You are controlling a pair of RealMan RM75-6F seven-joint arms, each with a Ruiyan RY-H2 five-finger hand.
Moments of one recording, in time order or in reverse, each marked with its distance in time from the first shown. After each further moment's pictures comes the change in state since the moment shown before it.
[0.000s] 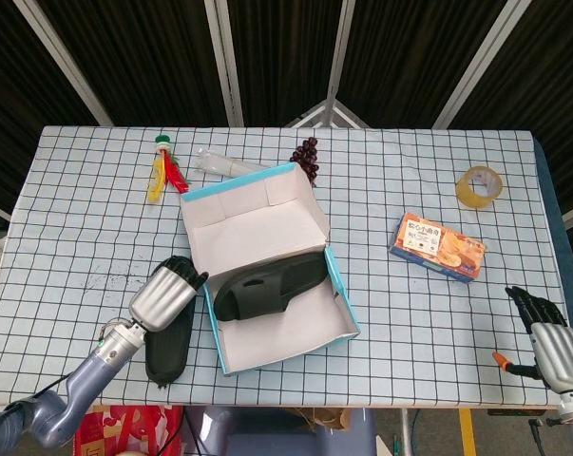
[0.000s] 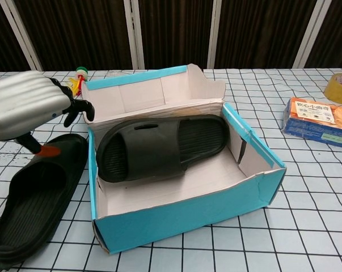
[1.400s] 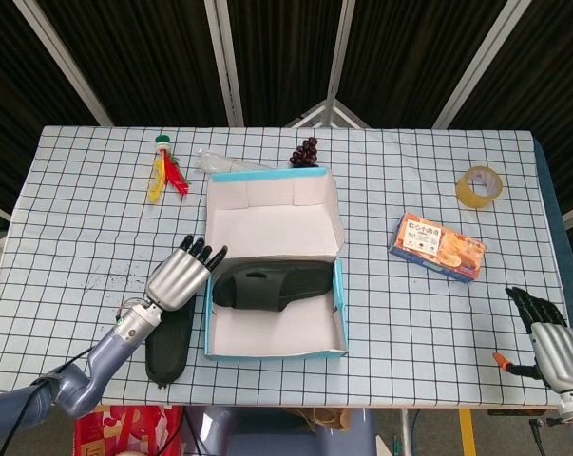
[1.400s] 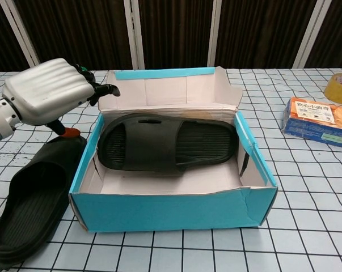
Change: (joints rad) left arm -0.100 -0.116 -0.045 0.212 0.019 0.009 -0.005; right arm 0.004 0.004 -0.001 -0.002 0.009 -0.016 0.003
